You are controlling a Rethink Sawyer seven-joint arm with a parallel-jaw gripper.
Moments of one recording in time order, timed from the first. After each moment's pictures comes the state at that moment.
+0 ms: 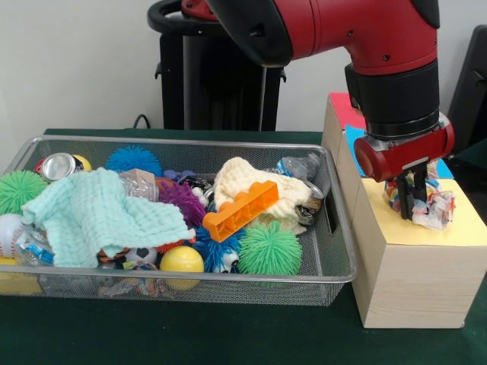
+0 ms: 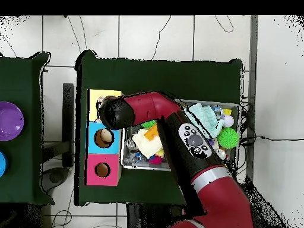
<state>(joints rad) -0.42 -0.55 0.60 1.53 -0.41 0.55 1.67</state>
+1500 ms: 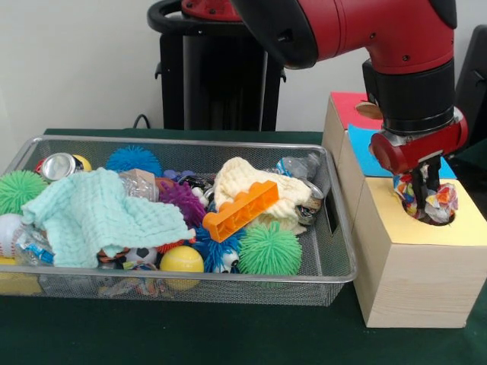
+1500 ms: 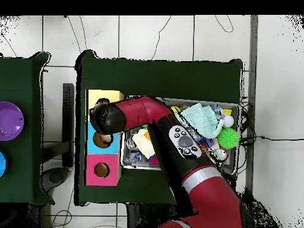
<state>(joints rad) -0.38 -0.56 0.58 1.57 -0.37 0.55 1.67</state>
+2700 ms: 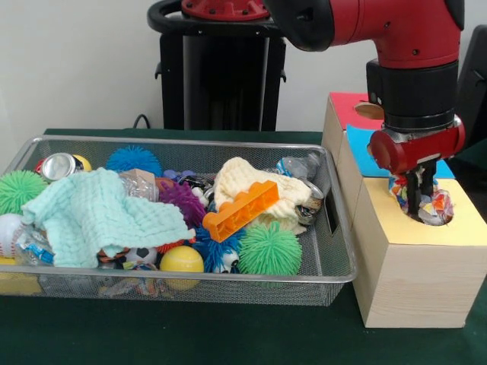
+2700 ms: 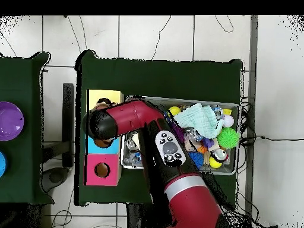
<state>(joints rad) -0.25 -0.59 0.42 1.55 -0.37 0.46 1.67</state>
